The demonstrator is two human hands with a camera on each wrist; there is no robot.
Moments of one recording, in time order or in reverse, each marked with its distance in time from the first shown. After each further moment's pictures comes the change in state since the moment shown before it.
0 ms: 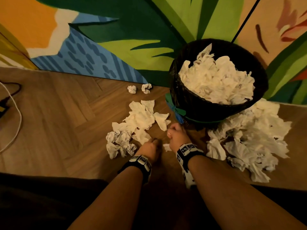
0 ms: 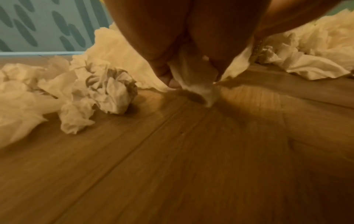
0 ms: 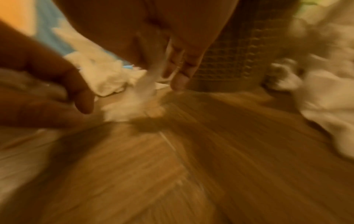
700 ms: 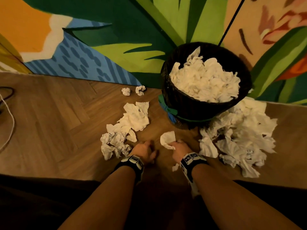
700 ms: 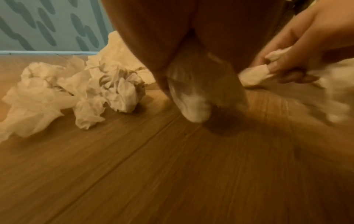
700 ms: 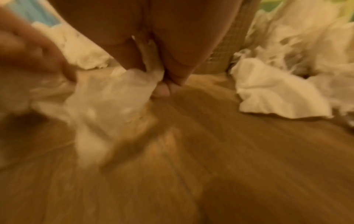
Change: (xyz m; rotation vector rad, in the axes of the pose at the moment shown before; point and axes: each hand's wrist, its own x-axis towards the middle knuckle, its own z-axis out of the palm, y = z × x) left_hand -0.003 -0.006 0.000 0.020 -0.079 -0.109; right_hand -0.032 0.032 0.007 0.019 -0.263 0.232
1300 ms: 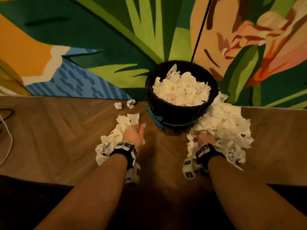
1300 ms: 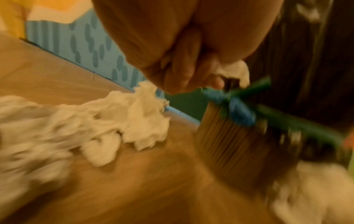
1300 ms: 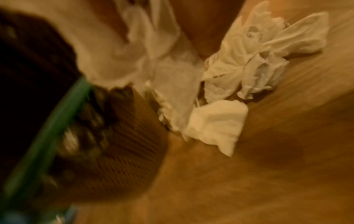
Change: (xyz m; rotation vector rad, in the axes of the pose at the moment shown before) left_hand -0.031 0.064 -0.082 -0.504 0.479 -0.041; right_hand -0.048 0.068 -0.106 0.894 0.487 0.303
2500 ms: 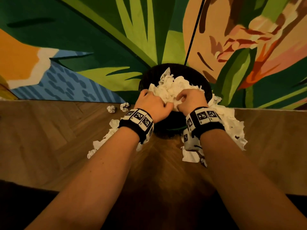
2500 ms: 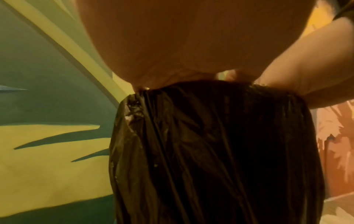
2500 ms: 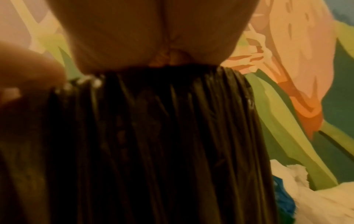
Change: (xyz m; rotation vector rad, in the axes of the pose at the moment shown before) left_hand 0.033 0.144 -0.016 0.775 0.000 0.679; right_hand -0.038 -0.168 -0.014 -0.597 0.099 -0.590
